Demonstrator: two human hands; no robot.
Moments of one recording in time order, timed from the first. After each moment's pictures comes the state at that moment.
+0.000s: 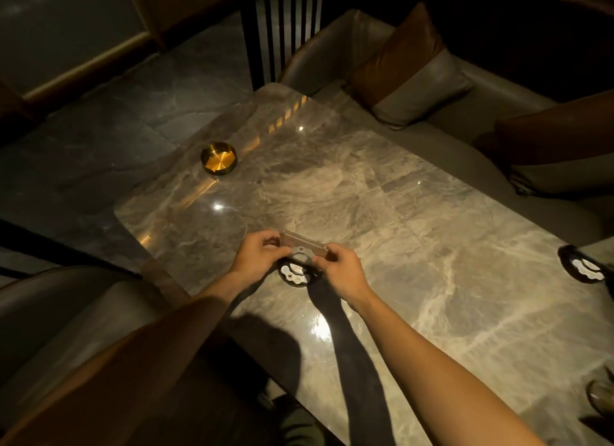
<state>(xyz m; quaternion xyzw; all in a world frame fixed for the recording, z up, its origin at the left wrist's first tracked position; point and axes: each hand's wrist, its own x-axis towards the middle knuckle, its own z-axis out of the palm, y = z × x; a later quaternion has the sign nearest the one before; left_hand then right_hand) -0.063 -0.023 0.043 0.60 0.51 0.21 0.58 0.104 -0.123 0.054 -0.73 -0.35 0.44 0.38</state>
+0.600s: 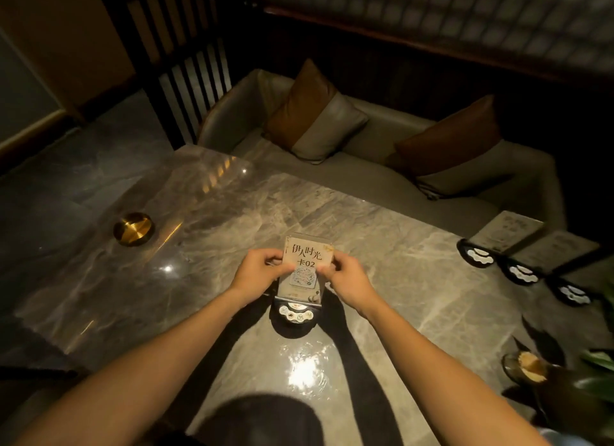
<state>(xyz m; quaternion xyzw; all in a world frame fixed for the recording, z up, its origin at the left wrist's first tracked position) 0.095 -0.036 0.089 0.73 0.40 0.12 0.55 0.259 -0.174 0.101 -0.76 -0.30 0.39 0.43</state>
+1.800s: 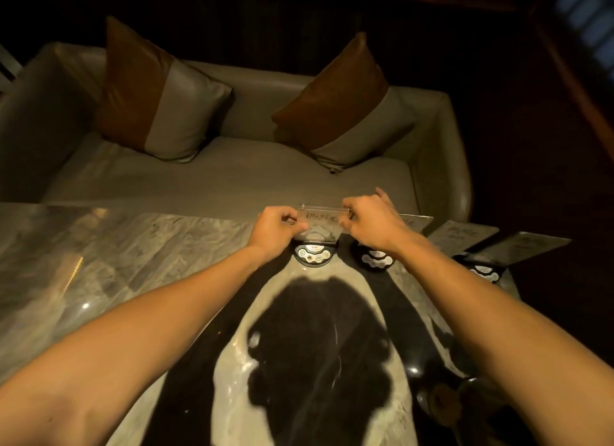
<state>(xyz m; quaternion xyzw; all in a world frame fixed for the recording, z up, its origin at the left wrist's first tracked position) 0.555 -0.094 0.036 0.81 0.28 0.05 0.52 0.681 -0.261 0.107 -0.89 -0.41 0.17 0.07</state>
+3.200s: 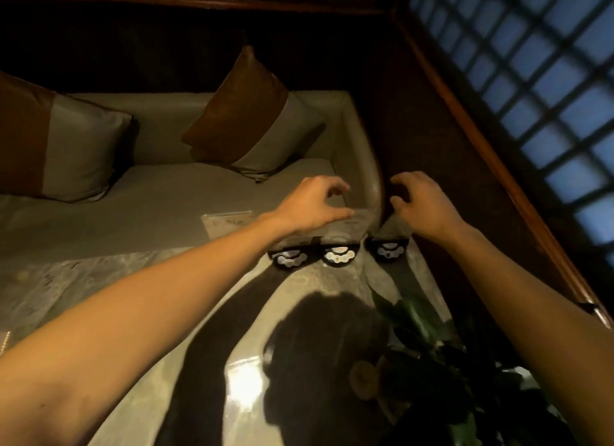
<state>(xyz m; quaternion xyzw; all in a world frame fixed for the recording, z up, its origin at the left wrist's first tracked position) 0.684 -0.272 0.158 0.92 -0.02 -0.04 0.40 0.762 -0.497 0.167 -0.96 -0.20 0.08 0.17</state>
